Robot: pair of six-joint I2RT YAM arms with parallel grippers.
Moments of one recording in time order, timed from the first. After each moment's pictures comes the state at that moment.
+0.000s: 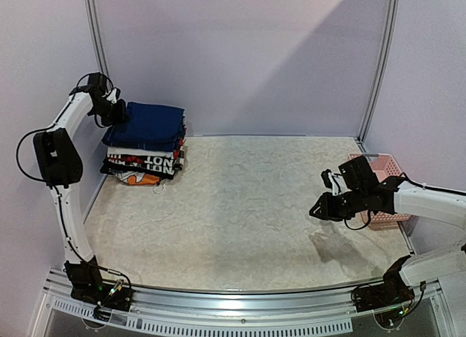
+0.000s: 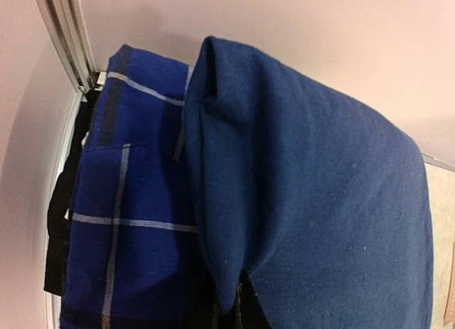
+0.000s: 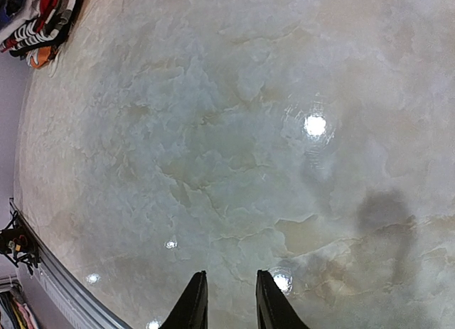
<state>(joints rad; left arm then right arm) 0.13 2.22 2.27 -0.92 0.25 -0.17 0.56 1.21 0.68 -0.38 -0.22 0.57</state>
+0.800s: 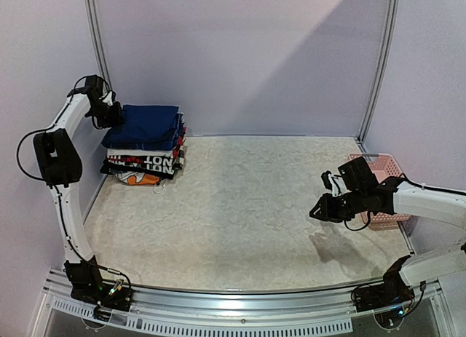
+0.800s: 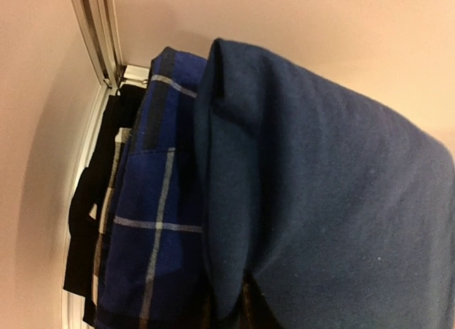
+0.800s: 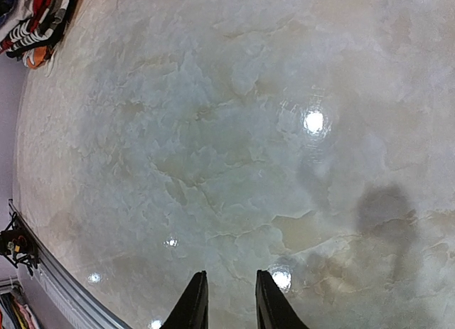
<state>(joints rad) 0.17 2.25 2.30 -0.94 0.22 -0.17 0.56 1.22 0.67 -0.38 -0.22 0.58</state>
